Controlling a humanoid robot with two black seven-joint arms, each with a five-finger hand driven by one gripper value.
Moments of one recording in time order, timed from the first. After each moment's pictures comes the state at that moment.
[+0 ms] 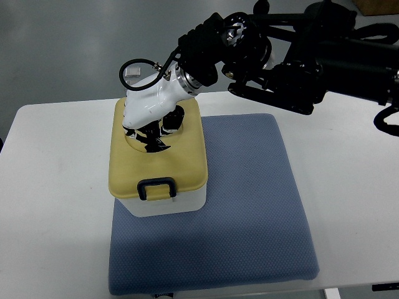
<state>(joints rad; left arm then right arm) -0.03 0.00 -0.03 -0.20 0.01 -0.10 0.04 1.62 -0.06 -0.03 0.94 -1.85 0.28 0.61</state>
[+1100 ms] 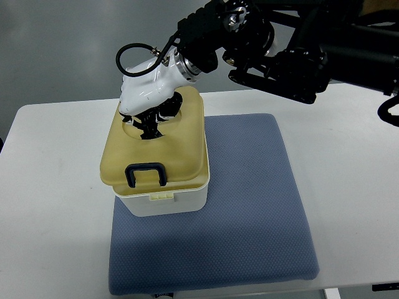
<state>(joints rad) -0.04 0.00 -0.03 -0.20 0.01 -0.10 0.04 1.67 -0.06 -0.03 0.92 -1.85 0.27 0.61</state>
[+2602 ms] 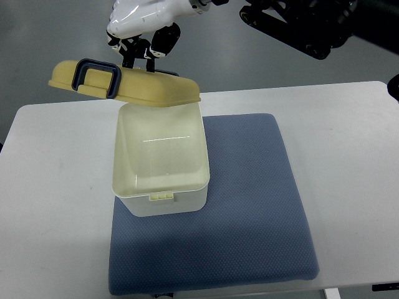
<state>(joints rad) -0.04 0.00 -0.03 -0.20 0.01 -0.09 0.04 1.74 -0.11 0.12 0.78 -1.83 0.24 0.61</state>
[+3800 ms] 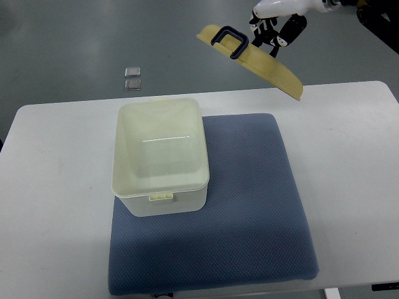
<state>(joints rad) -0.04 0.00 -0.01 -0.20 0.01 -0.09 0.04 1.54 -0.39 0.05 0.57 -1.75 0.35 0.61</state>
